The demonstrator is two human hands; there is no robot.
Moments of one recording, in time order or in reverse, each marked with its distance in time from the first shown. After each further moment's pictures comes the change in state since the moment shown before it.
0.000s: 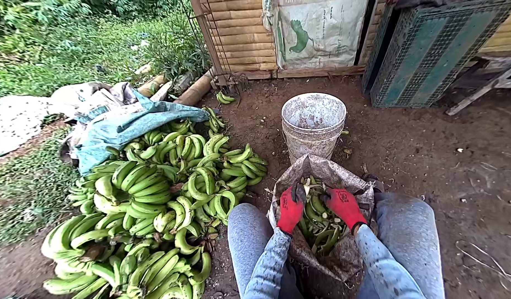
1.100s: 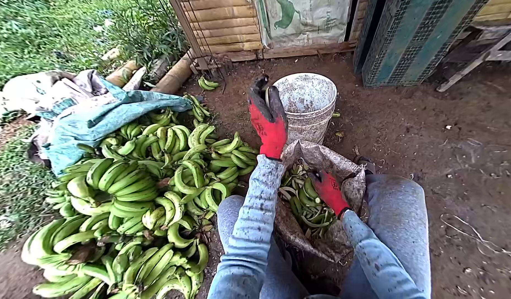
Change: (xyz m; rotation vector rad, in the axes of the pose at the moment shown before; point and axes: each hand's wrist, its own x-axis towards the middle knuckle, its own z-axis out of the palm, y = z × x) left_hand 0.128 0.134 -0.023 -0.144 0.520 0.618; right_hand 0.021 0.009 0.034 0.444 0.224 -0.007
